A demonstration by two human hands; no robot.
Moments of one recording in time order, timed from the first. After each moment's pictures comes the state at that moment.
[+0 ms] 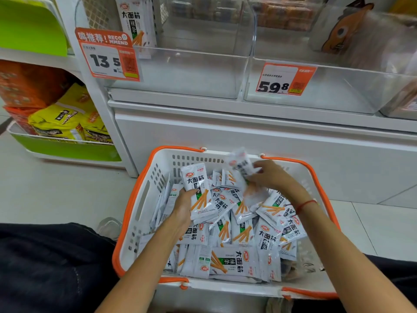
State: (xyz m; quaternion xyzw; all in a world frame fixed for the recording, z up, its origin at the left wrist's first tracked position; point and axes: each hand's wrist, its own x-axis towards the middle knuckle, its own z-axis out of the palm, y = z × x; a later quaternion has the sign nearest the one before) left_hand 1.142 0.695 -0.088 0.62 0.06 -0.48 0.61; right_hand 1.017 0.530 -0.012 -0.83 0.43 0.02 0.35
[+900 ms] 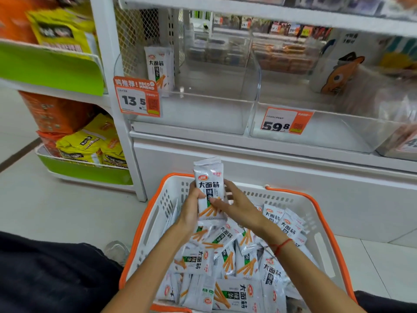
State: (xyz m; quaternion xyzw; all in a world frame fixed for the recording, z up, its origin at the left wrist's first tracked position) left_hand 1.152 0.690 -0.025 0.57 -0.12 -0.42 0.70; right_hand 1.056 0.598 -0.003 -0.80 0.26 -0.10 0.54
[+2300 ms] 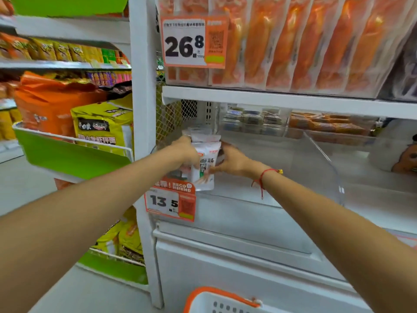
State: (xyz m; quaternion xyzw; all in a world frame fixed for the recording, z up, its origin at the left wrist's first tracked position) left_hand 1.425 0.593 0.190 0.89 -0.27 -0.16 0.34; right_hand 1.357 0.466 0.157 -0.93 0.10 -0.15 0.32
